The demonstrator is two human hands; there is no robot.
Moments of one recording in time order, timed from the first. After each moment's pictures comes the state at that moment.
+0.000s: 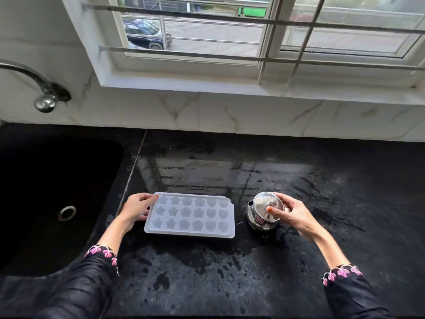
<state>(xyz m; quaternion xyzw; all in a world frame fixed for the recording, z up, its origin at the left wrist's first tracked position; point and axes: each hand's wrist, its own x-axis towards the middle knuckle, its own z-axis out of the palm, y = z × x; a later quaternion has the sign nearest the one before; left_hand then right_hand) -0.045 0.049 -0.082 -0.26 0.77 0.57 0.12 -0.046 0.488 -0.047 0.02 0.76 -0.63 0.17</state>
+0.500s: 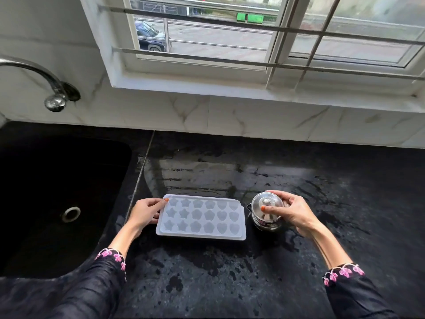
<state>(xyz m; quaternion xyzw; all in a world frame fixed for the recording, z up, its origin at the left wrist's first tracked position) -0.033 0.038 -0.093 -0.21 0.74 0.63 0.11 -0.051 0.446 -0.026 0.06 0.76 -0.63 0.16</state>
